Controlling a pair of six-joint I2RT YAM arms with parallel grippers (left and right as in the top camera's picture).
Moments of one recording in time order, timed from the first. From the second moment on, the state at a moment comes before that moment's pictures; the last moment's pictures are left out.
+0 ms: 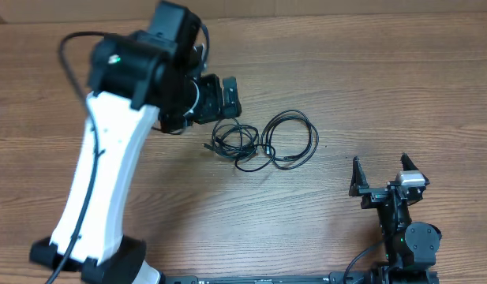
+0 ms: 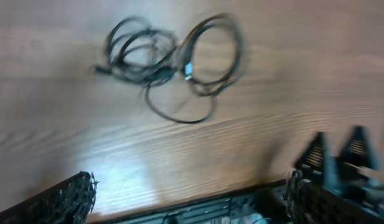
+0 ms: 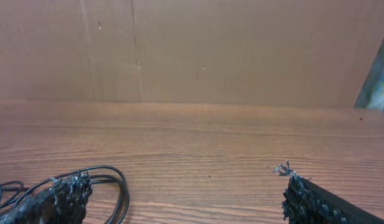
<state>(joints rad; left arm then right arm) -0.36 1.74 2.19 -1.68 0.28 -0.51 -0.03 0.01 0.02 -0.03 -0.07 -0.01</state>
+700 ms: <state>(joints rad) -0.59 1.52 2.19 -1.65 0.30 -0.58 -0.03 0.01 0.02 -0.03 -0.07 -0.01</state>
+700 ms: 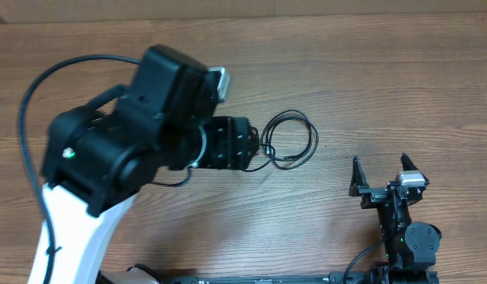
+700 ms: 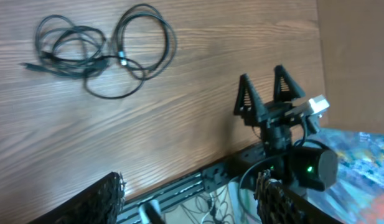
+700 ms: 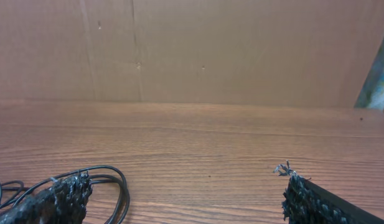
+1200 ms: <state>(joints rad) -0.83 1.82 2.09 -1.43 0.25 -0.71 -0.03 0.01 0.02 -0.03 -0.07 -0.01</state>
